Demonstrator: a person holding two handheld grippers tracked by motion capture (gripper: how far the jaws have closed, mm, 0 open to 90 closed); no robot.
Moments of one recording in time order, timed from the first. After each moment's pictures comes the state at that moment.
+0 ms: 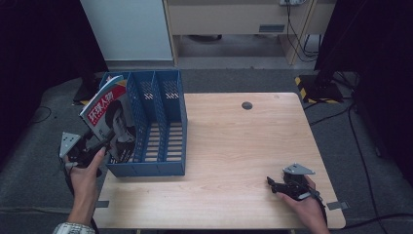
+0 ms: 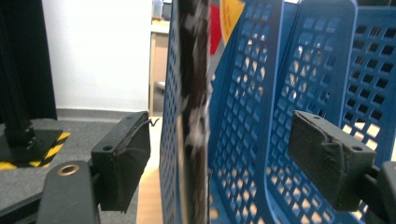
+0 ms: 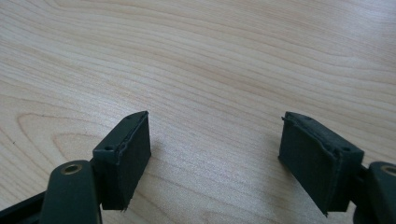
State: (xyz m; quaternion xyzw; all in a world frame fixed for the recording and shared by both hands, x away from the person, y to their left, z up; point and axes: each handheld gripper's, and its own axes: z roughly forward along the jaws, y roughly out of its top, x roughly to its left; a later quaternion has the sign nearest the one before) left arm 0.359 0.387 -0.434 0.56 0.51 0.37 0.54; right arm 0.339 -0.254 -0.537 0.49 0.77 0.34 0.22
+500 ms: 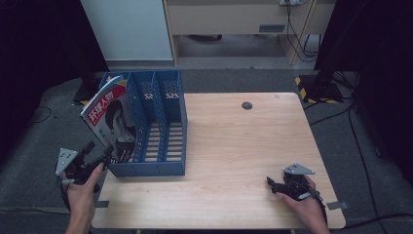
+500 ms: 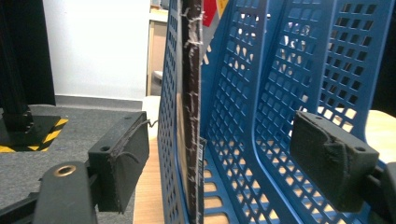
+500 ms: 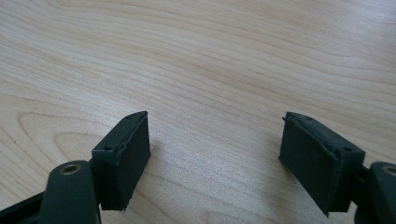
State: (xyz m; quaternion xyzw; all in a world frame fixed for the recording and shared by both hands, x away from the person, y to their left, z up) left arm 0.321 0.387 -0.449 0.56 0.52 0.36 0.54; right arm 0.339 -0.254 -0.537 0.49 0.77 0.34 0.22
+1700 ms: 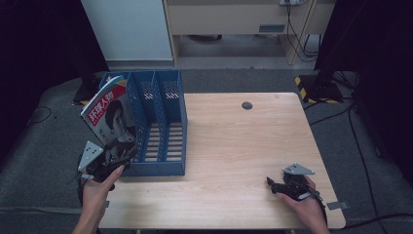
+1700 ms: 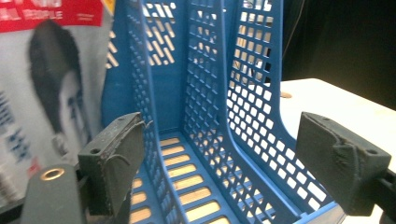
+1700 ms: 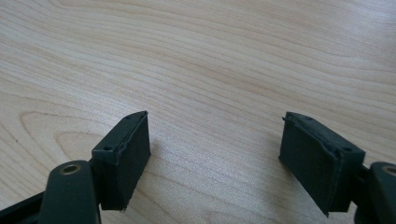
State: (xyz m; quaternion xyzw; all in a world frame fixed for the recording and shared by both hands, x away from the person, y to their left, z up) left arm 0.334 0.324 -0.428 0.65 0.44 0.31 0.55; right arm 0.338 -0.254 -0.537 0.49 0.77 0.35 0.22
